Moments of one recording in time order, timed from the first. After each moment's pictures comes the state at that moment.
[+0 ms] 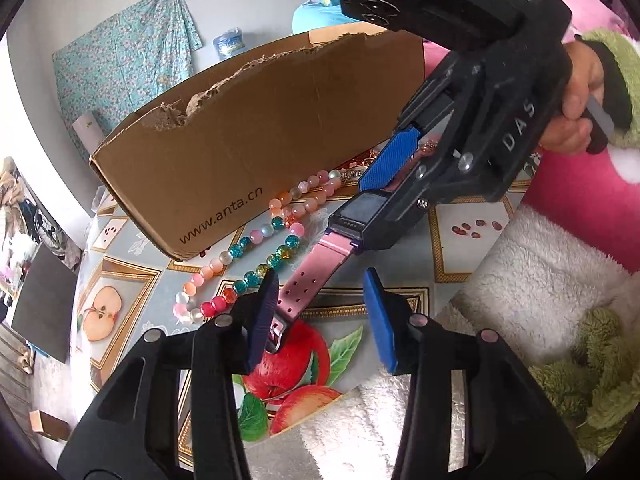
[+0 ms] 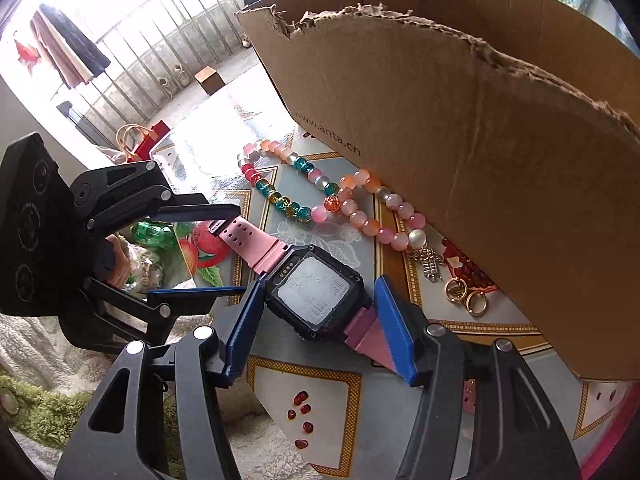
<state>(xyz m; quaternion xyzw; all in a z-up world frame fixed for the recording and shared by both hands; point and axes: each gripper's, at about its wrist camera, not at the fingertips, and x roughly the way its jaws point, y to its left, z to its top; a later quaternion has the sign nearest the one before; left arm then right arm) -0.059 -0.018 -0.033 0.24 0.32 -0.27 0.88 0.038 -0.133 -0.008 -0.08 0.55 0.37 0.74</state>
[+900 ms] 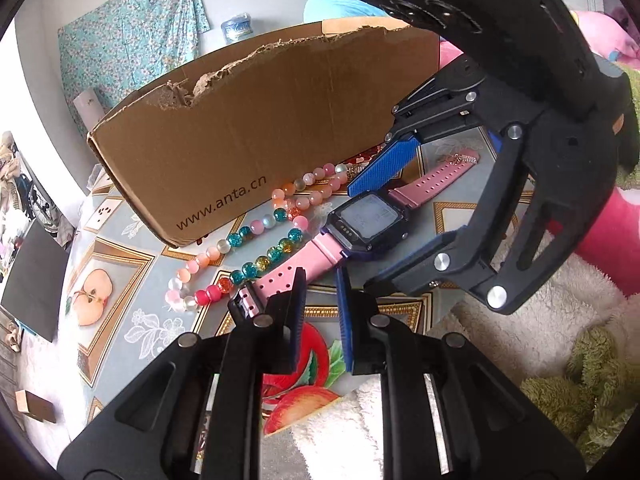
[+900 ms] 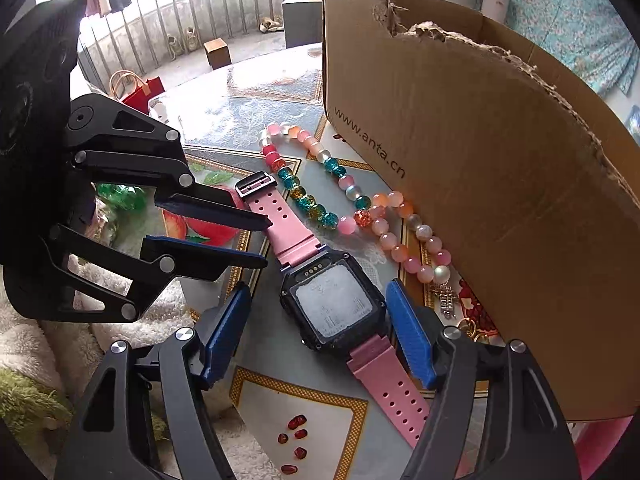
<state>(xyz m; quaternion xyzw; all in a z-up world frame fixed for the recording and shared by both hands) -0.036 -0.006 -0.026 0.20 0.35 -0.26 0.88 0.014 -0.105 -0.010 -0.22 0.48 0.36 0.77</state>
